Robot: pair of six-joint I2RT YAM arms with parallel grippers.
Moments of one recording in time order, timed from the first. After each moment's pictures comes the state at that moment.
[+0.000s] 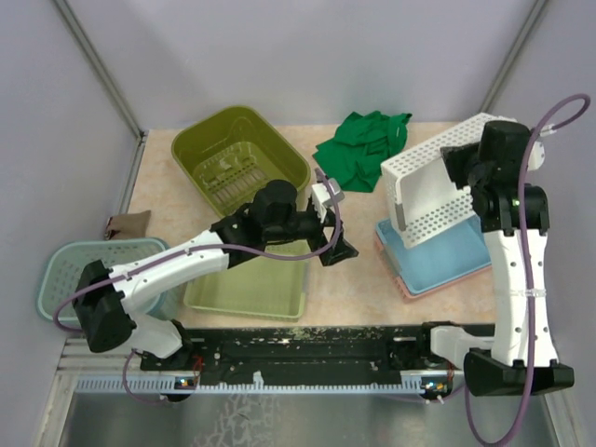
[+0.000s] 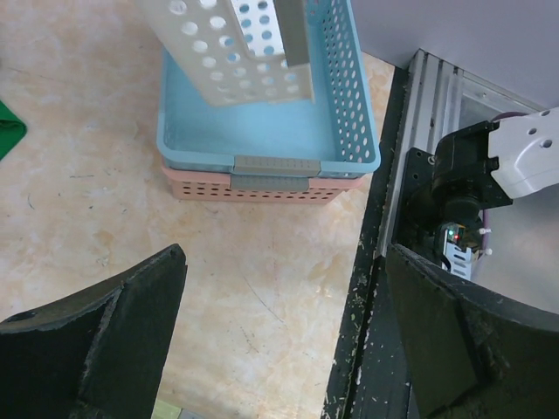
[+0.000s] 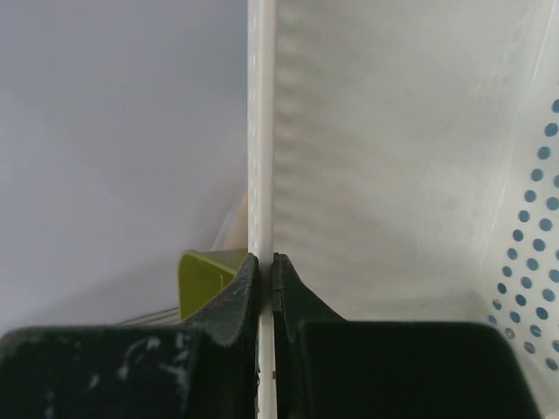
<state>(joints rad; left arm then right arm) -0.98 1.43 1.16 -0.02 0.36 -0.13 0.01 1.10 1.54 -0.94 0.20 1.18</state>
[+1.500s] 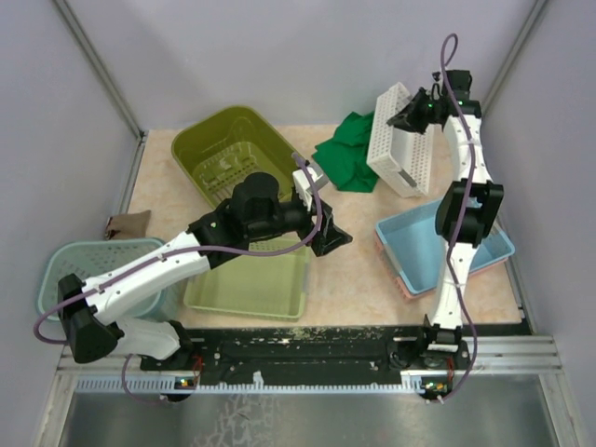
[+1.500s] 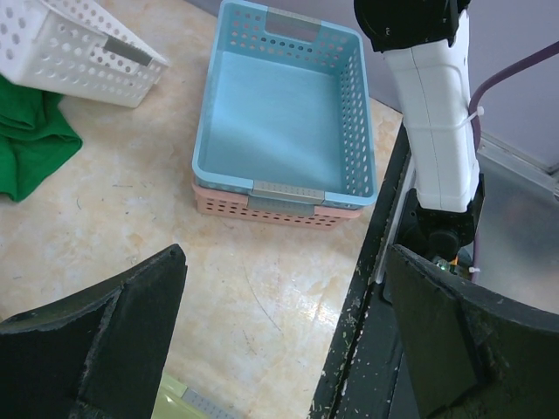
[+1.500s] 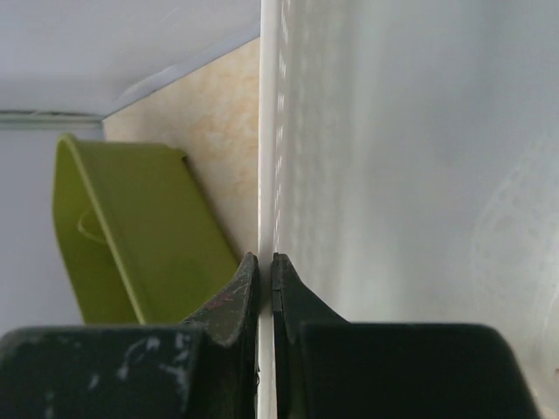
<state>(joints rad) -0.98 1.33 1.23 -0.12 0.25 -0.19 -0.10 2.30 2.34 -0.77 -0.58 0.54</state>
